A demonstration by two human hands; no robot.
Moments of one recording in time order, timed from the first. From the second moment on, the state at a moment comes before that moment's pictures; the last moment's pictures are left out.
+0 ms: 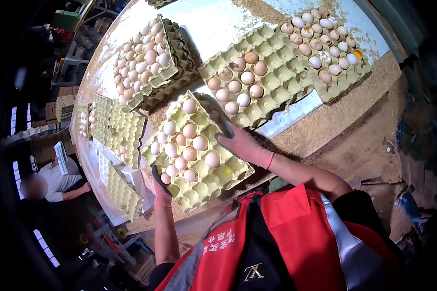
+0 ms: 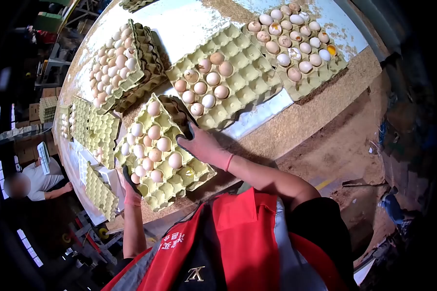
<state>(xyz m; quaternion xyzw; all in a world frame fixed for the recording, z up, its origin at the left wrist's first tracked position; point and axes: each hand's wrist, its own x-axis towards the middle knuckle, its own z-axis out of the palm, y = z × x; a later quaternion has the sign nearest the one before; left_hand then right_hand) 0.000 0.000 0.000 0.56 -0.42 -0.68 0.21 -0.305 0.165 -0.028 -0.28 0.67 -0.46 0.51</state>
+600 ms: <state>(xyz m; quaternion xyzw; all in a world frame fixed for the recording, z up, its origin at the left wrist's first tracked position) 0.031 0.014 -0.035 0.60 -0.42 -0.62 0.28 -0.307 0.152 0.000 -0.47 0.75 -0.38 0.26</state>
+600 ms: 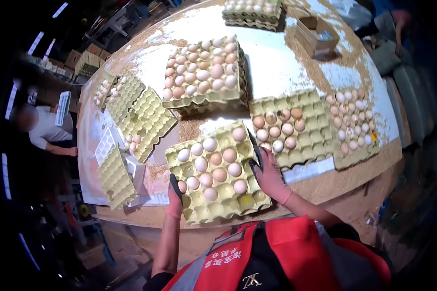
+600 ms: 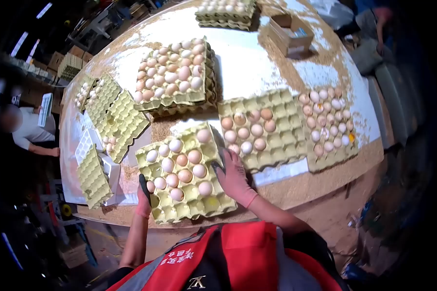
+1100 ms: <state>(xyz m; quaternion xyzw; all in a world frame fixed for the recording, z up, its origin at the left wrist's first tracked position) -0.210 -0.211 0.071 0.20 -0.98 -0.07 0.03 -0.403 -0.109 0.101 -0.53 0.67 -0.46 0.25</state>
